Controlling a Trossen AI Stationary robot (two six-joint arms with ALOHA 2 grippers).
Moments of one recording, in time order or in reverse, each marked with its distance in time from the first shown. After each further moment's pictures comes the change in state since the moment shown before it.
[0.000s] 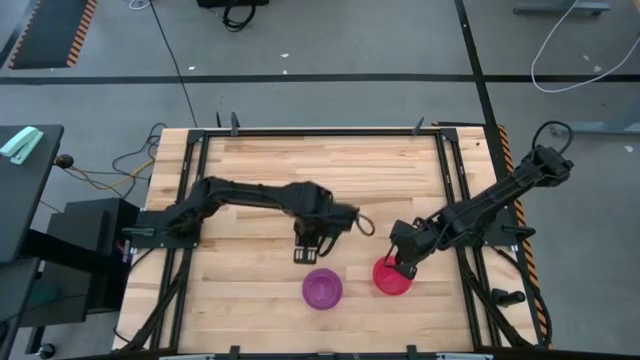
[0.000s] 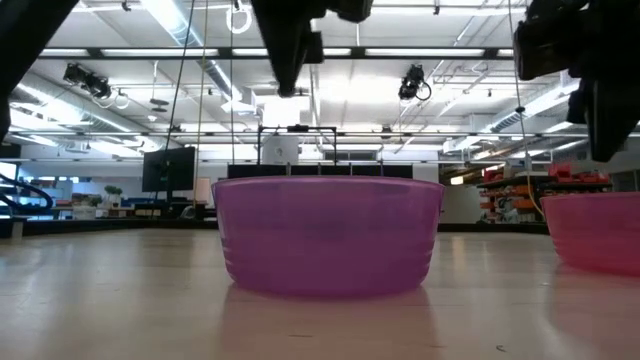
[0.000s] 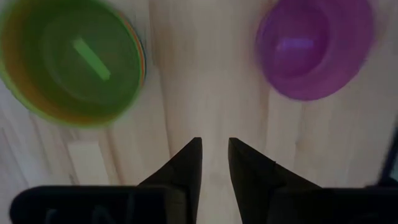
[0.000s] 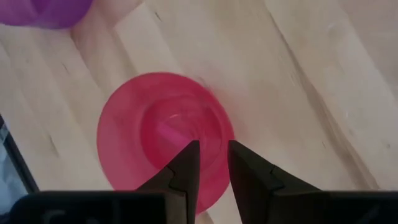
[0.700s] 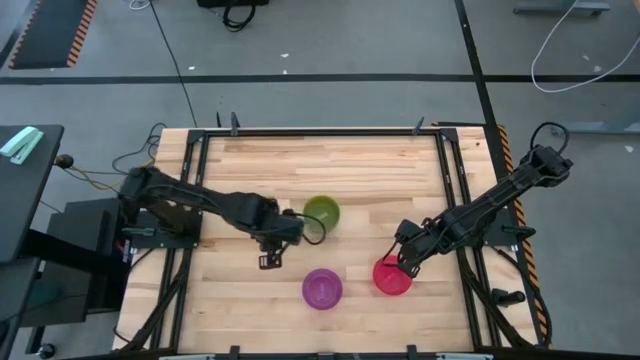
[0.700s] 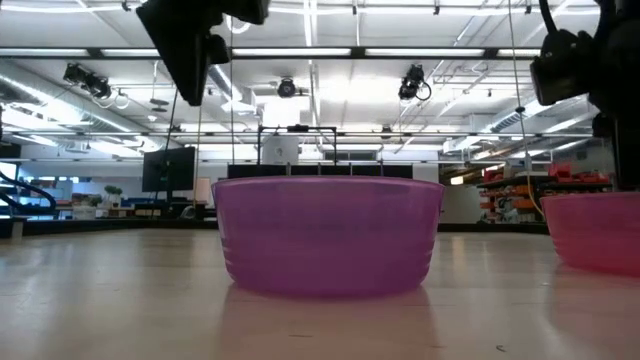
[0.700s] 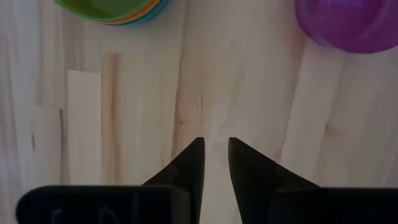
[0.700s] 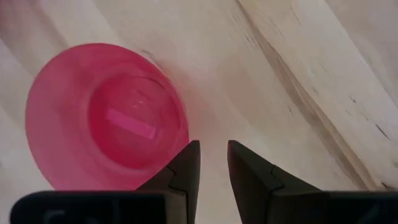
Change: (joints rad) left arm -0.109 -0.518 -0.781 0.395 -0.152 -0.286; right arm 0.032 0.005 -0.065 -0.052 0.027 0.132
